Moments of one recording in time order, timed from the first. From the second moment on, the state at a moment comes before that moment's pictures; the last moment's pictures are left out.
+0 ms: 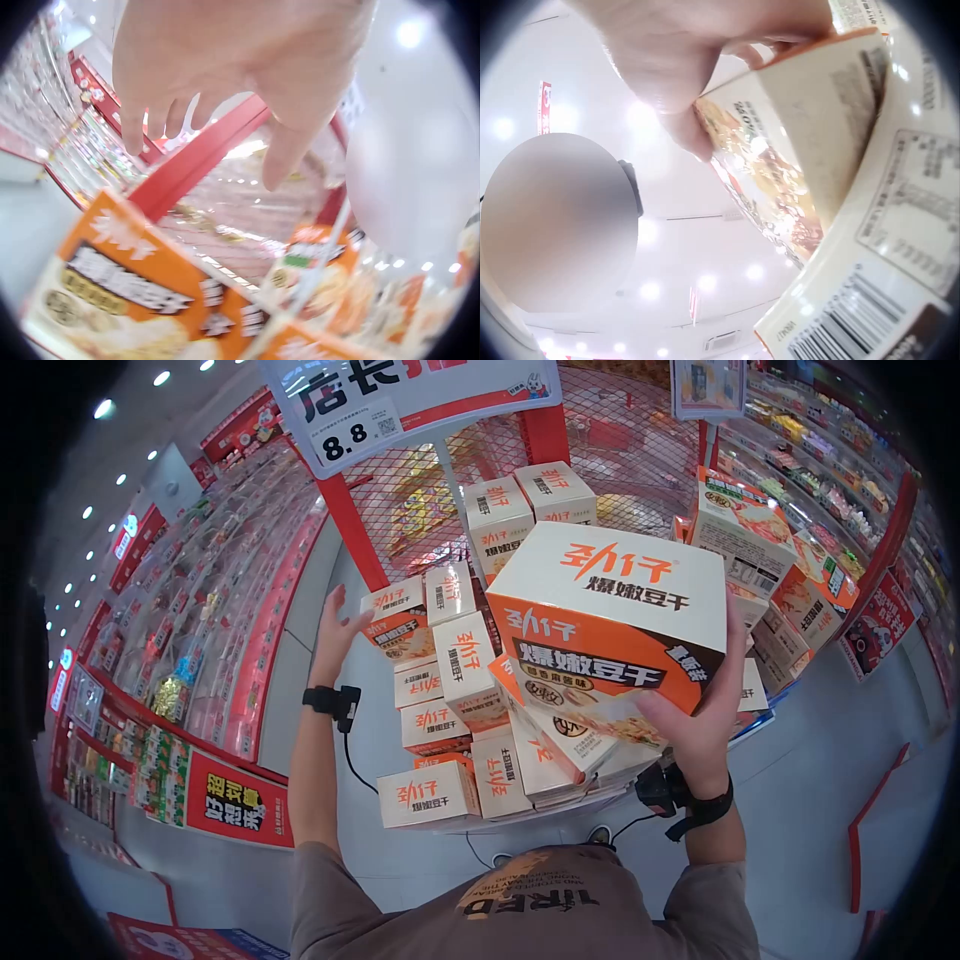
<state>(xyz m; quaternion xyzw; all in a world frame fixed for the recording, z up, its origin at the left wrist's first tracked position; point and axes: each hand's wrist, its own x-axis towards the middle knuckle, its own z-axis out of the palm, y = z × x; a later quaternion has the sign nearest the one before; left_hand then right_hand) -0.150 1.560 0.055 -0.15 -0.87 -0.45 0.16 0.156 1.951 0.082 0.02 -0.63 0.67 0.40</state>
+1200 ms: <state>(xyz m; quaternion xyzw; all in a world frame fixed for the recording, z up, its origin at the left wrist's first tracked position) 0.063 1.602 0.195 -0.33 -0.72 -0.47 0.39 0.162 1.969 0.040 0.00 -0.66 0.63 0.42</state>
